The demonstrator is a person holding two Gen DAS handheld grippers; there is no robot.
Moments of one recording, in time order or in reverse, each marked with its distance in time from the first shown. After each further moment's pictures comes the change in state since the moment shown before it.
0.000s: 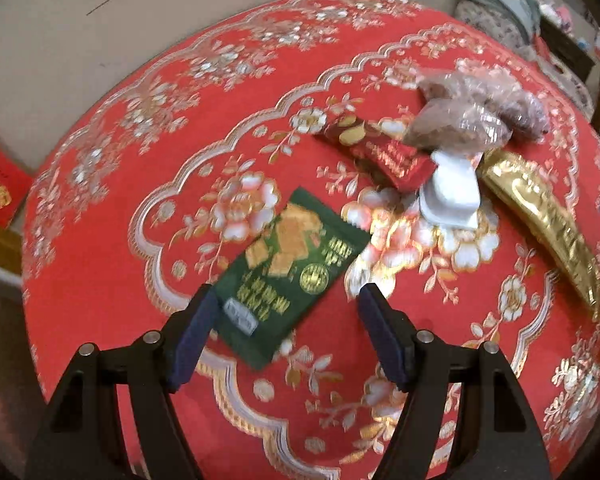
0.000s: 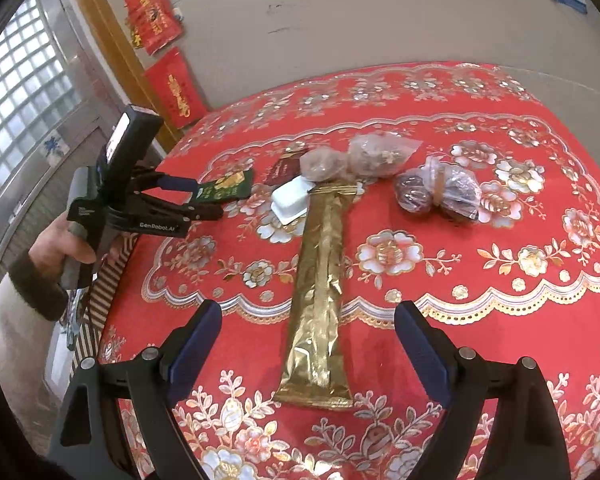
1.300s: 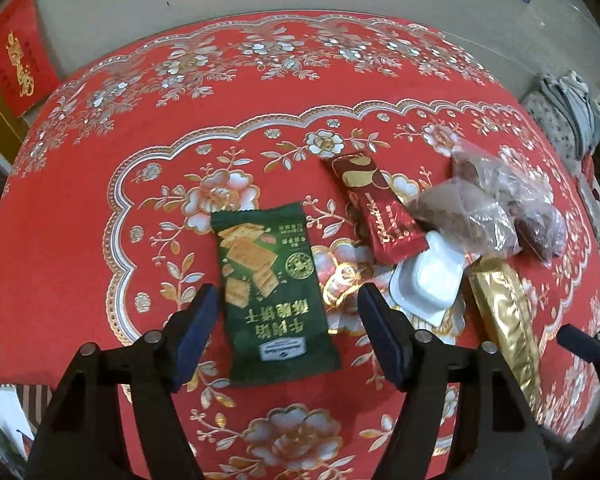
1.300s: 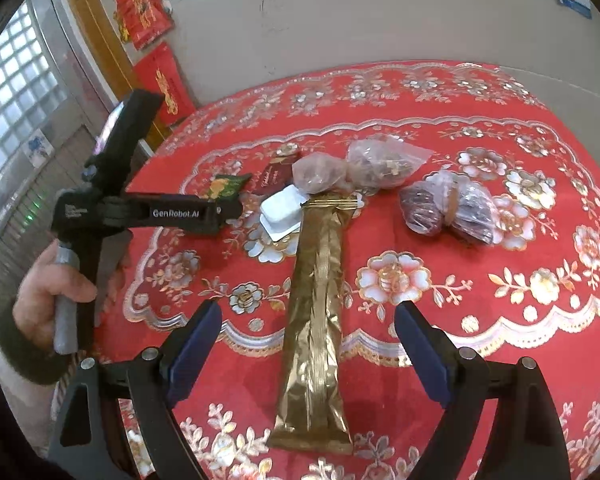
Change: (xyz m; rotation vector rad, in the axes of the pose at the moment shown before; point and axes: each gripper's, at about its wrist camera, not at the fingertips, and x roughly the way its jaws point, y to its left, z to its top) left arm 0.006 -0.018 0.017 -0.428 0.010 0.016; right arm 0.033 0.010 0.020 -0.041 0.033 -0.066
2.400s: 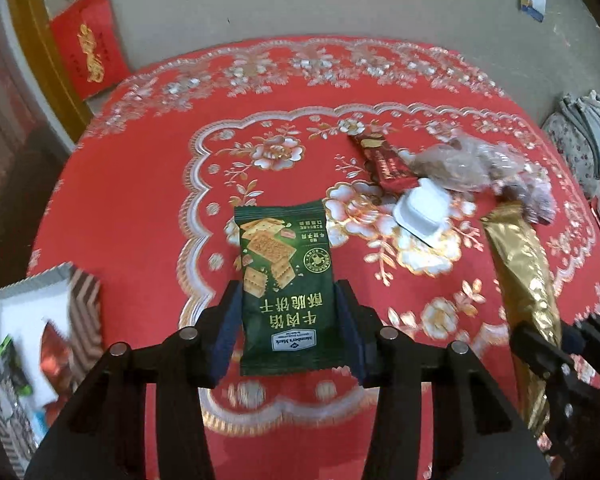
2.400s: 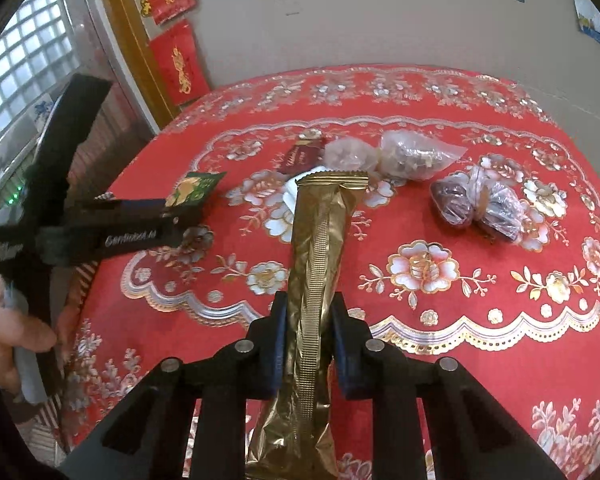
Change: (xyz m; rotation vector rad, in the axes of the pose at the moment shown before) left arm -0.065 0.001 -0.072 -0.085 -0.114 0.119; right arm -0.010 0.024 -0.019 -0.068 -0.020 0.010
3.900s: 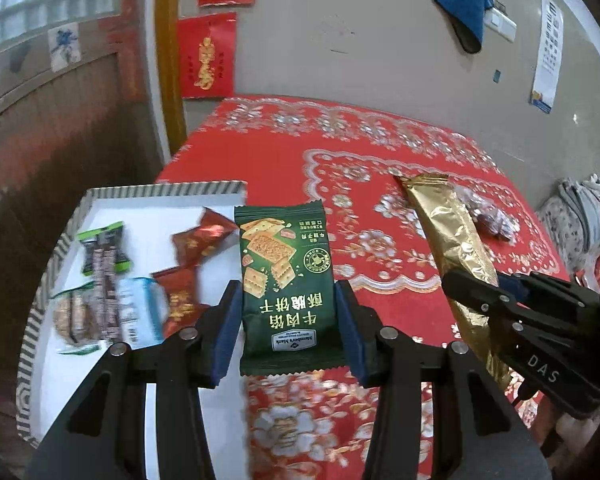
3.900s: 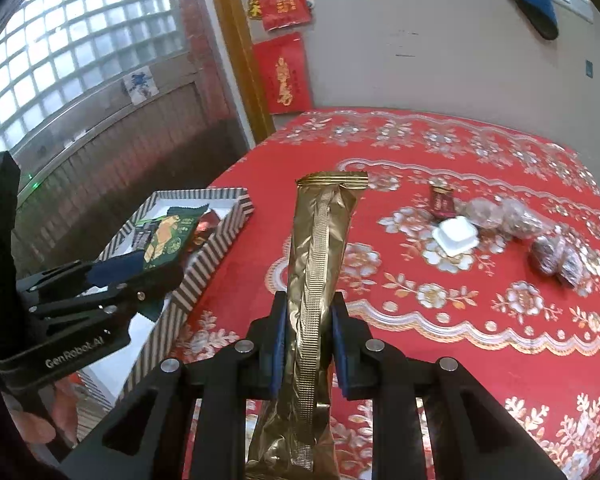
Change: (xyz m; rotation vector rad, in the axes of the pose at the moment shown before) left arm -0.133 0.087 -0.119 -0.235 -0.220 0.027; right arm -0.037 0.130 -0.010 -0.192 -0.077 0.142
